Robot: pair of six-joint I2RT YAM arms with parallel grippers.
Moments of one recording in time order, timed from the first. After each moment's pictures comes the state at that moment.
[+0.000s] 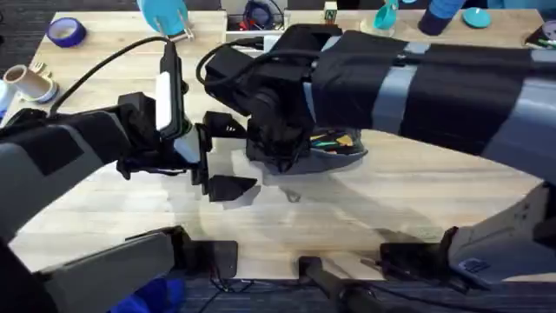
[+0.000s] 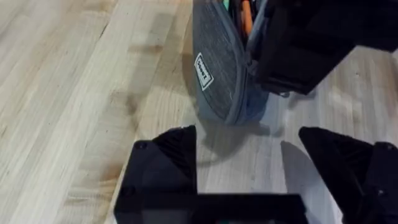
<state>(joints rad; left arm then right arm) 0.24 1.36 0.56 -0.82 1.05 1.62 1.00 1.85 1.50 -1.10 0.04 1.05</state>
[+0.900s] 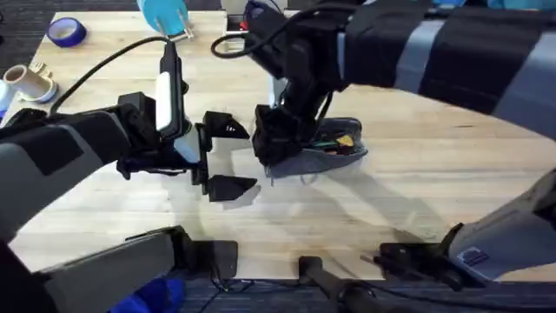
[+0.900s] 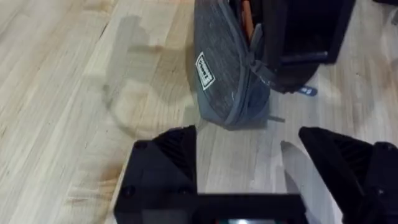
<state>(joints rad) 0.24 1.36 0.56 -0.82 1.05 1.62 0.82 1.85 1.50 -1.10 -0.40 0.67</state>
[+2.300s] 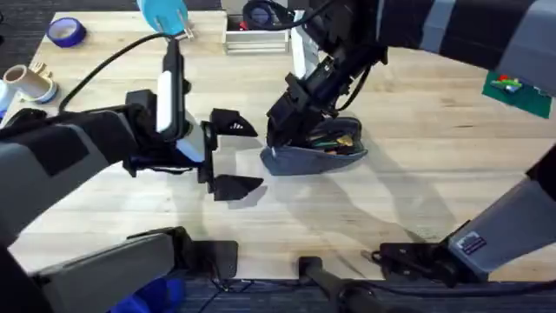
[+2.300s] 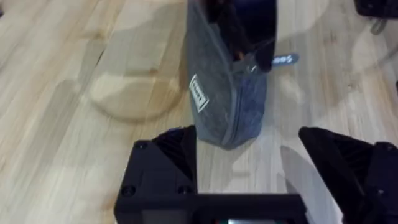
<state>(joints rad) 0.19 1.36 0.56 -0.79 1.11 1.62 0.56 1.89 1.50 -1.17 -0.87 0.18</state>
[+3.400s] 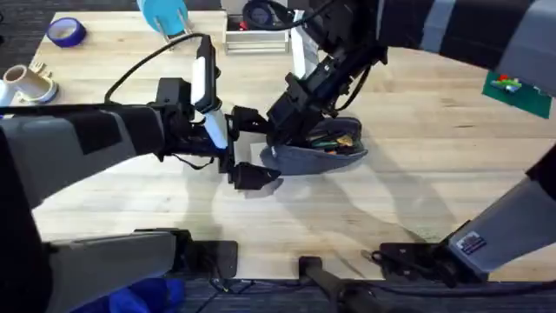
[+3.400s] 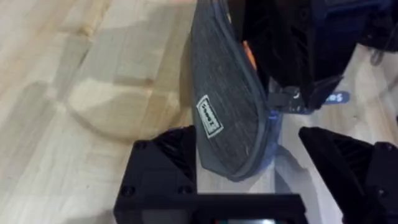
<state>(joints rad) 0.00 1.47 0.56 -0.46 1.11 1.19 0.56 1.89 1.50 -1.16 -0.87 0.17</state>
